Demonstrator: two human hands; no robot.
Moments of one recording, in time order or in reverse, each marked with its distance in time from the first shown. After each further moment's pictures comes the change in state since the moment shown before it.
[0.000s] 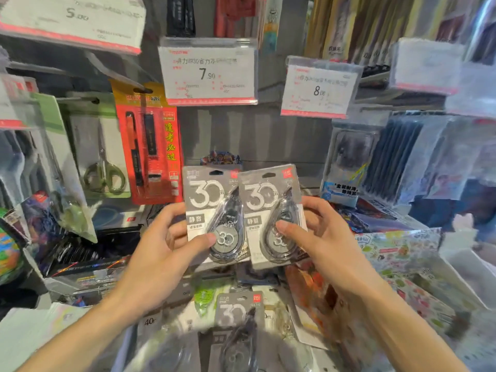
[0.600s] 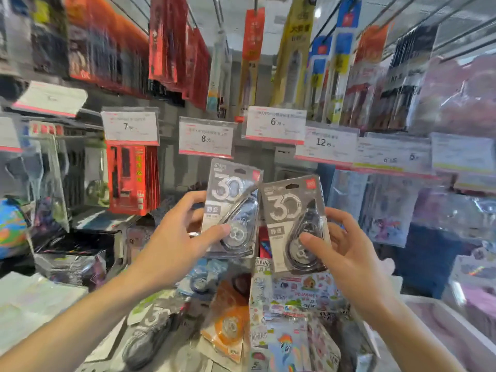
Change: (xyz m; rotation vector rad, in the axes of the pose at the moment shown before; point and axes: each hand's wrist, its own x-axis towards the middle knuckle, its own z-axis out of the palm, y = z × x) left_hand -0.009 0.095 0.181 0.352 0.166 0.182; right_hand -0.012 -0.014 -0.201 0.059 -0.082 -0.254
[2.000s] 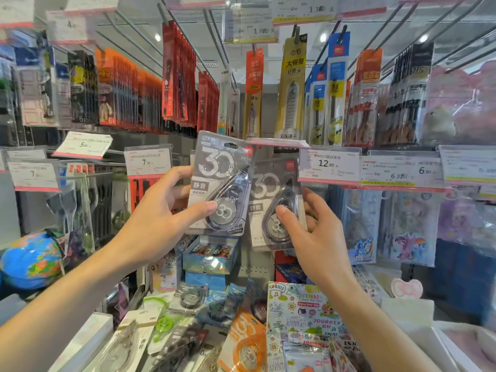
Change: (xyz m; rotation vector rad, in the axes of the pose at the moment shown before) left_hand 0.029 0.050 -0.053 0.108 0.041 0.189; right_hand 0.052 -0.020 0.060 -0.106 0.154 -0.137
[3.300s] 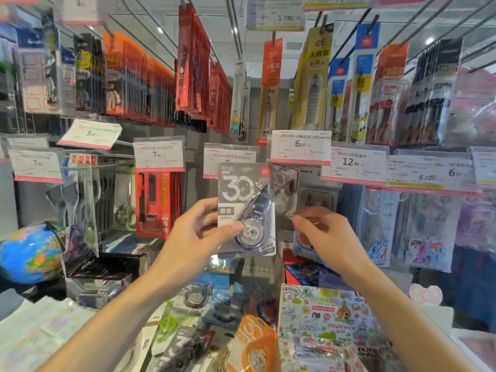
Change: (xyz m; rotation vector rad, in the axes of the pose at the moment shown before) left_hand -0.017 -0.046 0.035 -0.268 0.037 -0.159; right_hand 0.037 0.039 -0.006 -0.145 -0.177 0.120
